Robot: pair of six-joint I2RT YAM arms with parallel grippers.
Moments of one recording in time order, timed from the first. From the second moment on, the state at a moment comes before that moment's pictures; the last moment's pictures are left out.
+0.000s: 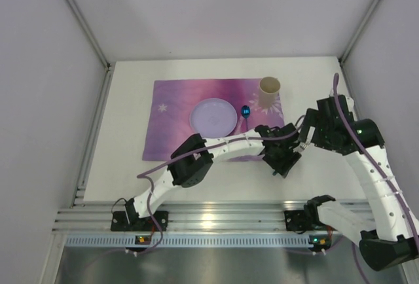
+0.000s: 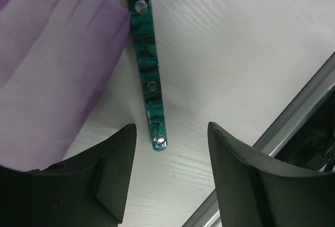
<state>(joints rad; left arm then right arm) -1.15 2.38 2.03 -0.73 0.20 -0.34 0.27 0.97 1.19 -1.25 0.34 0.52</state>
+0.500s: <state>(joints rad) -1.23 2.46 2.12 -0.68 -0.08 -0.28 0.25 0.89 1.55 -1.29 0.45 0.47</state>
